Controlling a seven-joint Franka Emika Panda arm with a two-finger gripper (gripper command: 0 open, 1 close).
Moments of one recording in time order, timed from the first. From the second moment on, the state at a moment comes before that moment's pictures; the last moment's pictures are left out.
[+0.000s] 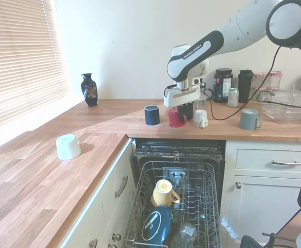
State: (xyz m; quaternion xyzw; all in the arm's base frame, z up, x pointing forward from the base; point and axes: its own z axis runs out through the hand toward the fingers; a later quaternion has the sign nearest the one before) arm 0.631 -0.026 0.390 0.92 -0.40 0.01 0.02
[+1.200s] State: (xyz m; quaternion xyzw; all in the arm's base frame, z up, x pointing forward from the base) arm 0.632 -0.046 0.346 0.90 -0.44 0.00 0.01
